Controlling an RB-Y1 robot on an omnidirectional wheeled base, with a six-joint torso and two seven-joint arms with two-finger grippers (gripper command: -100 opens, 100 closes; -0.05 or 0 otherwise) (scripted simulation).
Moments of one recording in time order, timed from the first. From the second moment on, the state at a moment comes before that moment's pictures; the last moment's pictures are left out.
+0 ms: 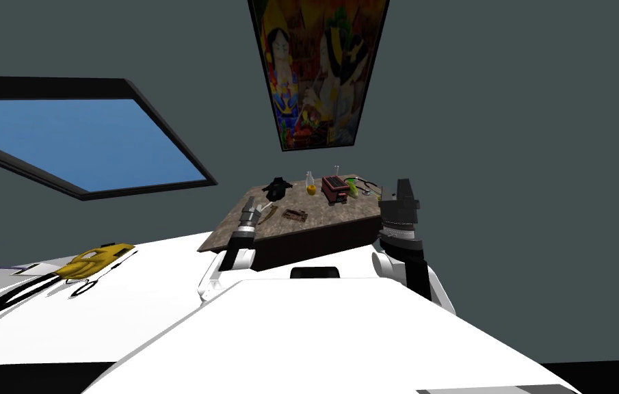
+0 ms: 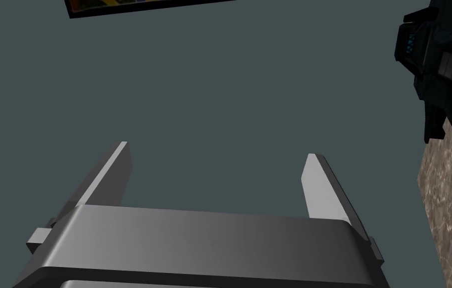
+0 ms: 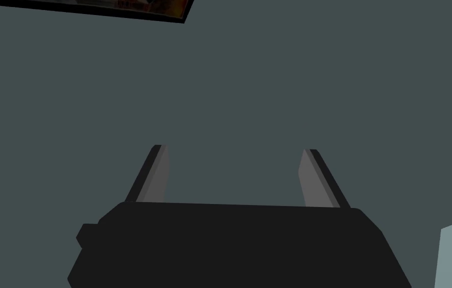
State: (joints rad) left arm 0.34 0.25 0.10 -2.02 -0.07 -0.26 0.16; right arm 0.50 0.00 -0.06 -2.35 0.11 -0.53 0.06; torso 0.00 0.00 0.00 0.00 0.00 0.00
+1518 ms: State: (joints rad) left arm 0.02 0.41 0.23 -1.63 -0.02 0.18 0.37; right arm 0.50 0.00 -0.06 -2.35 0.11 -0.53 0.06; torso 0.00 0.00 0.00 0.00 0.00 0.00
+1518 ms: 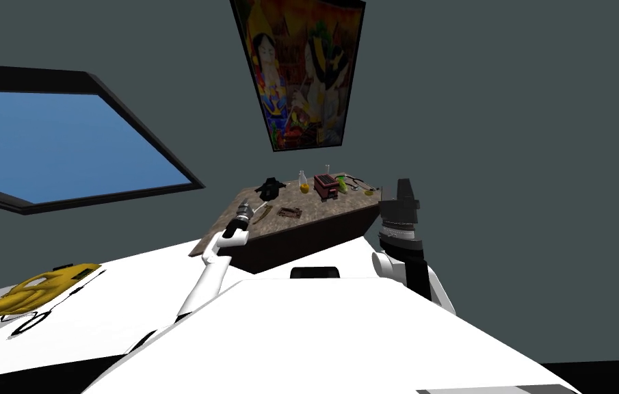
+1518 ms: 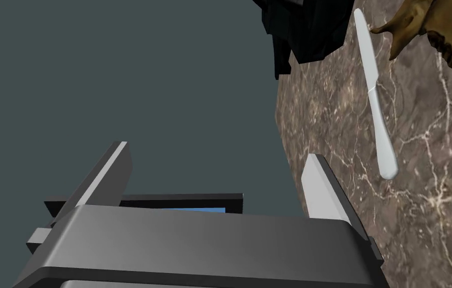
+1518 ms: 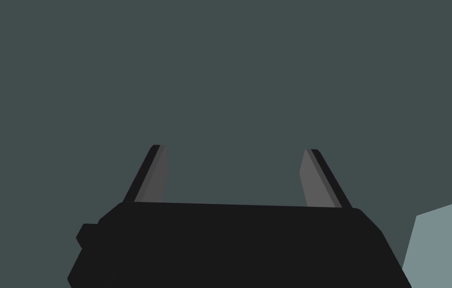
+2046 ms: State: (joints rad) left arm -0.08 0.45 0.27 -1.51 -0.01 0.31 0.42; right arm 0.50 0.00 -0.06 -2.35 0.11 -0.53 0.06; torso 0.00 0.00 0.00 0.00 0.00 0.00
